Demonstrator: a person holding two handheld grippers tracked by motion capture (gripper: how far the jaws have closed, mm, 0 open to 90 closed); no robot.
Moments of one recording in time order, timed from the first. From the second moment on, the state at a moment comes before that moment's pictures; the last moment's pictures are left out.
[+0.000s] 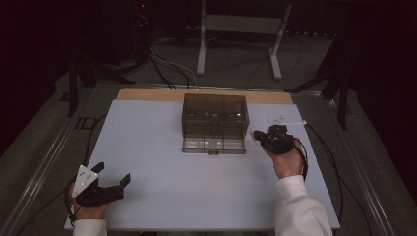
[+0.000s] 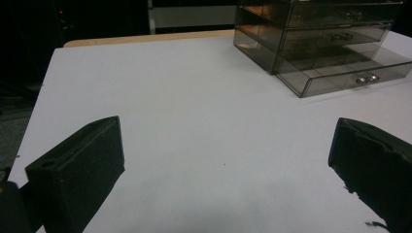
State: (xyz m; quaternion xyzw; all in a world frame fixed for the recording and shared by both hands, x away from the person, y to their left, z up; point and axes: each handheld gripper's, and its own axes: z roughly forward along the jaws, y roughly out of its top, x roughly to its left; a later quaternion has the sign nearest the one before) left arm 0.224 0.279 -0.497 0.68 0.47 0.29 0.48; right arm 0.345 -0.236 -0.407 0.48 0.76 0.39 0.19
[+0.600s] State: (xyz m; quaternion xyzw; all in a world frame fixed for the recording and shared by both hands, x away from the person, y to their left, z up) left arm 0.224 0.279 -0.497 0.68 0.47 0.29 0.48; right arm 0.355 -0.218 -0.408 0.48 0.76 0.40 0.18
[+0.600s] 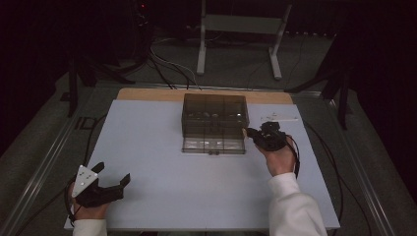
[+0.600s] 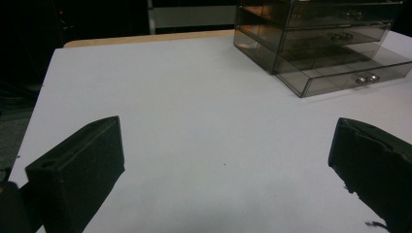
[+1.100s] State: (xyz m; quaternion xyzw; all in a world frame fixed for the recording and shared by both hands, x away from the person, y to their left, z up) left arm 0.224 0.279 -0.497 0.68 0.47 0.29 0.48; right arm 0.362 -0.204 -0.414 0.48 0.76 0.41 0.17
